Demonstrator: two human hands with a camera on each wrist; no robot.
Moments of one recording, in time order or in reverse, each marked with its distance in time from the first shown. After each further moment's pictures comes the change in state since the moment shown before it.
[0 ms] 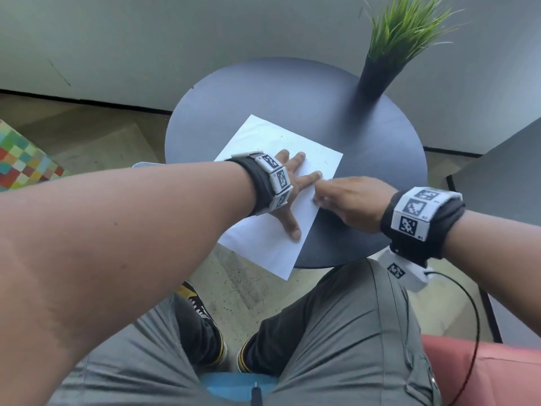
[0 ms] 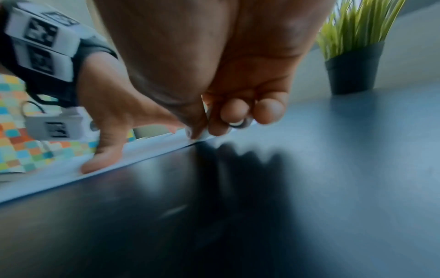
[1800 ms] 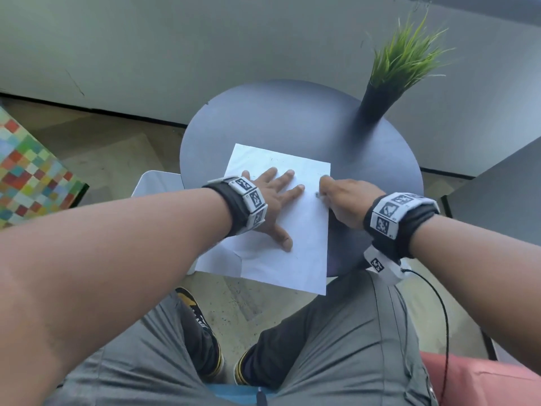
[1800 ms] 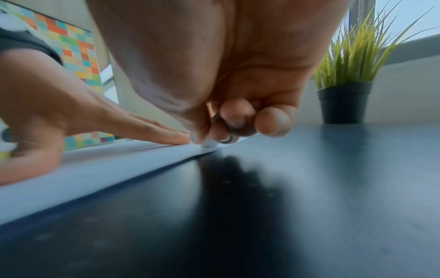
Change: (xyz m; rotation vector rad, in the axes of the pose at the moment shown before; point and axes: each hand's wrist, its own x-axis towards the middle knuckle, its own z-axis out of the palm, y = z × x) left_hand -0.031 -0.023 0.027 -0.119 0.025 -0.018; right_hand 0.013 -0.021 -0.020 -0.082 0.018 0.139
